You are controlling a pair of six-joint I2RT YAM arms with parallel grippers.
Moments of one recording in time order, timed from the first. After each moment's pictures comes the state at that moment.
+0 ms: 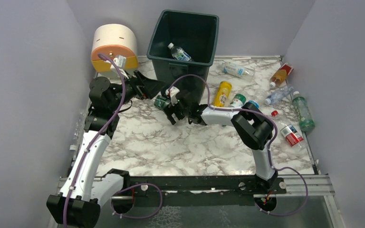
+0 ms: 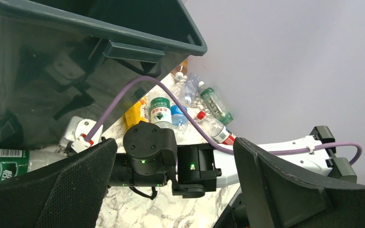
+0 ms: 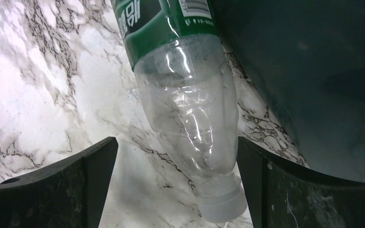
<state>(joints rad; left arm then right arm) -0.18 0.96 1.01 -0.03 0.61 -0.68 0.82 2.06 1.31 0.14 0.04 -0.01</state>
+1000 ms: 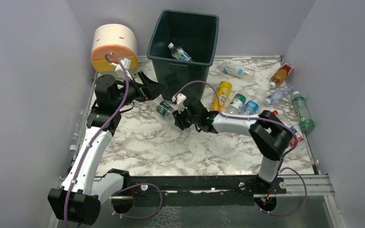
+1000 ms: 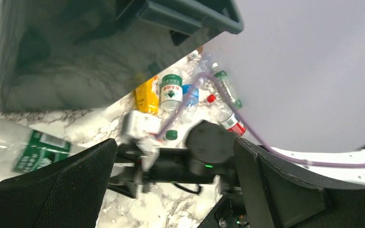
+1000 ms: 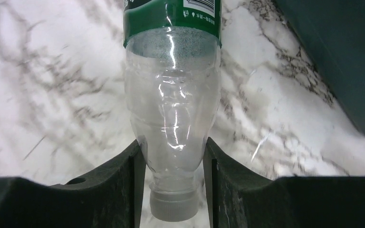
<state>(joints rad) -0.18 0.99 1.00 -0.14 0.61 -0.67 0.86 1.88 1.11 0.12 -0.03 0.03</state>
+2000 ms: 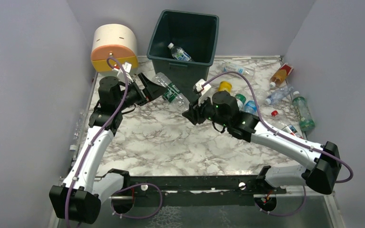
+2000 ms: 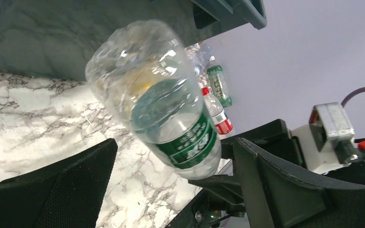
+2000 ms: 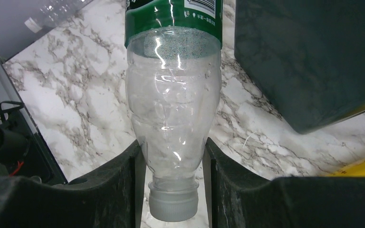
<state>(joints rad) -0.18 1.02 0.97 -0.19 0.60 -0.80 0.91 1.26 1.01 -0.08 -0.01 0.12</state>
